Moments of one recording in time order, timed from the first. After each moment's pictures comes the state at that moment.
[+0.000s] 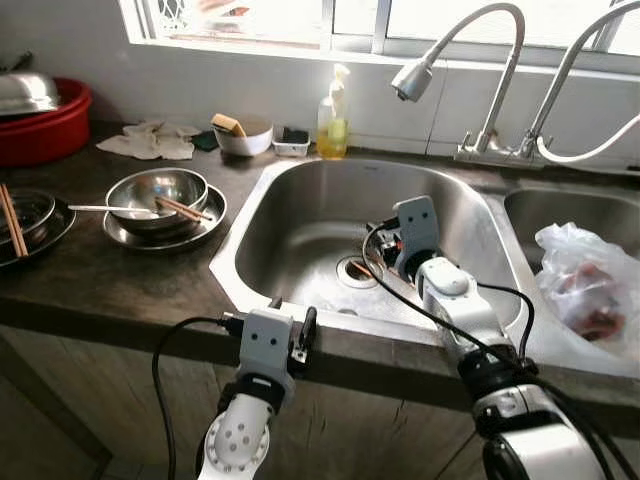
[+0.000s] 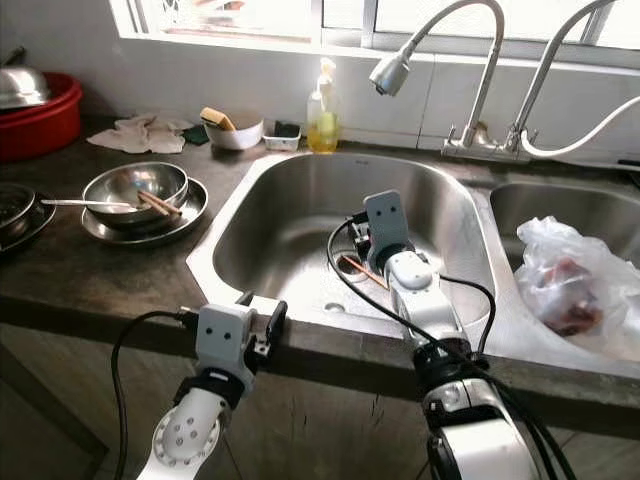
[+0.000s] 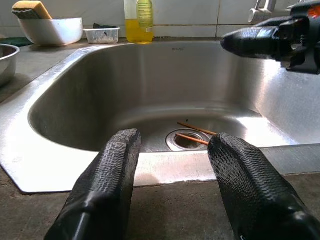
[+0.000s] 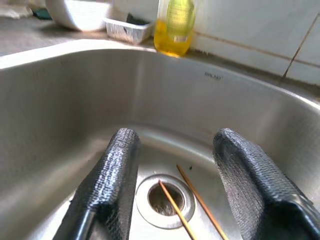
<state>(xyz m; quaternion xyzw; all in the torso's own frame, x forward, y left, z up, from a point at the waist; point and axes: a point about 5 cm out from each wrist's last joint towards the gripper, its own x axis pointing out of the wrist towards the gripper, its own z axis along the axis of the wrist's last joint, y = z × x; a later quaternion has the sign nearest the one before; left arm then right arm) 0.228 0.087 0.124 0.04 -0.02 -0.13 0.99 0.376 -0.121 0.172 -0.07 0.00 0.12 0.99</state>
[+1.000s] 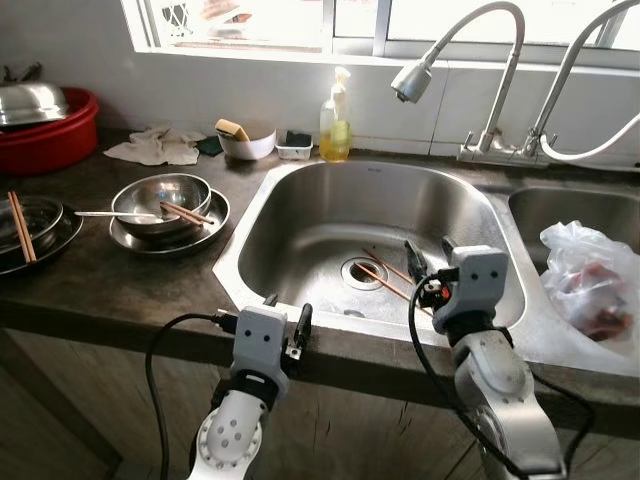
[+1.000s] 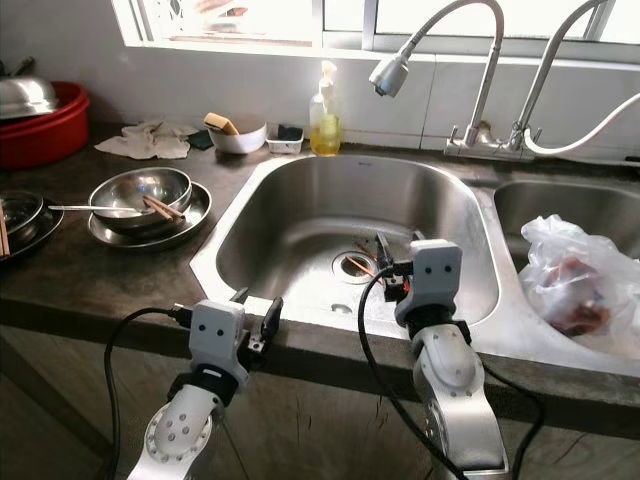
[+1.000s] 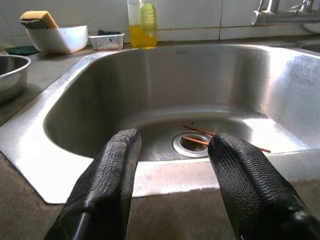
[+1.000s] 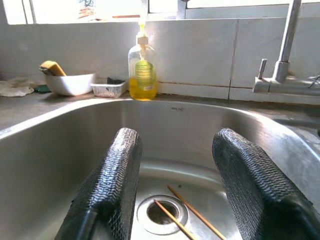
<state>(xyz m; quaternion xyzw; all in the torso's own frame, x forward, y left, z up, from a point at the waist) 0.229 0.094 0.126 0.04 -0.03 -0.13 0.99 0.272 -0.141 0.169 0.00 -0.10 0.05 0.99</state>
